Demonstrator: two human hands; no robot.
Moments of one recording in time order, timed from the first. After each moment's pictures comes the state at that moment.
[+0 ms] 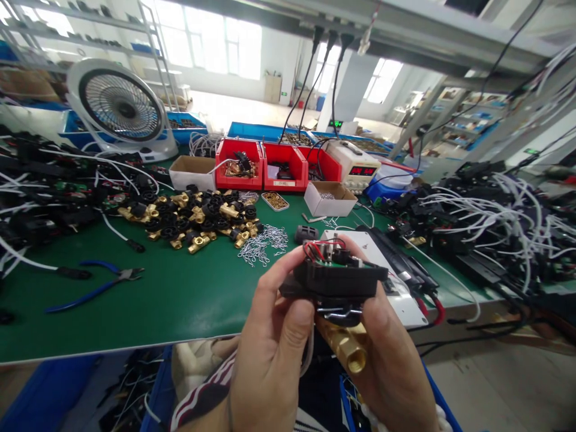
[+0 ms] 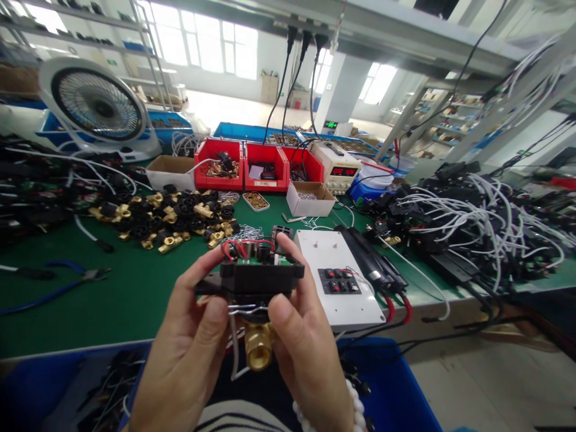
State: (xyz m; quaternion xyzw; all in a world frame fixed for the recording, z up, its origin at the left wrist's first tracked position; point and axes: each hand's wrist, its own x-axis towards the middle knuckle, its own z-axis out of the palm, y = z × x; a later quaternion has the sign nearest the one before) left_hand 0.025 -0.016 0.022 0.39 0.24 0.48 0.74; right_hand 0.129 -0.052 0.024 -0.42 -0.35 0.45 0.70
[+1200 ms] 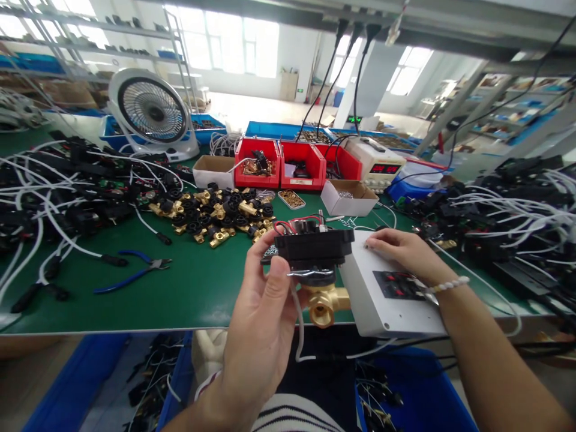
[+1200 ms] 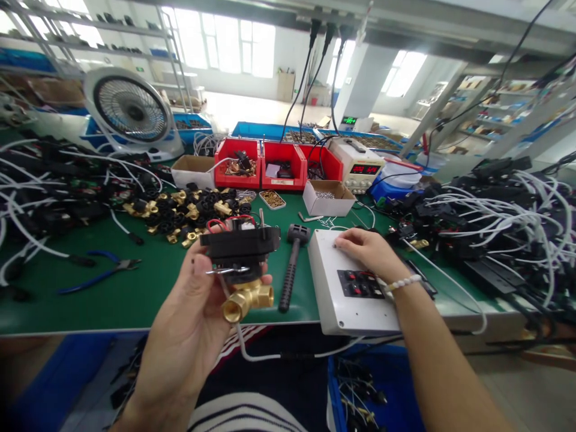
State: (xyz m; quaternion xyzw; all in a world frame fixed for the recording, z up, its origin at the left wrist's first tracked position) left_hand 0.019 0.011 0.022 0.28 0.18 0.53 0.78; right_hand 0.313 0.019 -0.002 -0.77 -0.53 0.19 0.30
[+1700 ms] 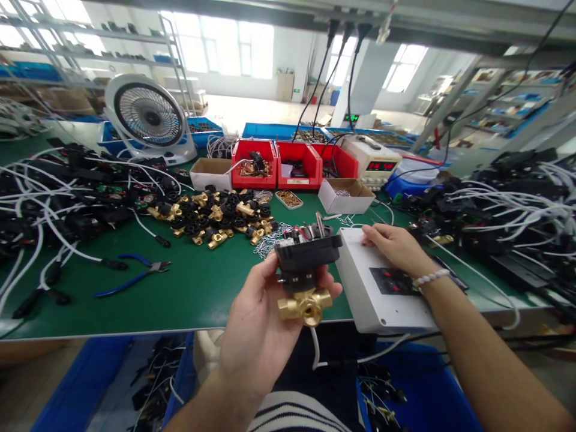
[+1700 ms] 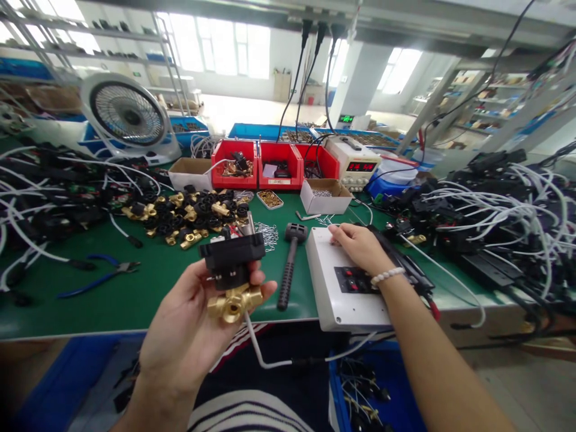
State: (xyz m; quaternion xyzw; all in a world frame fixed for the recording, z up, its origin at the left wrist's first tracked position) left_hand 0.018 0.021 0.029 0.15 0.13 0.39 0.90; right_hand 0.306 0.029 -0.006 -0.77 -0.56 0.13 0.28
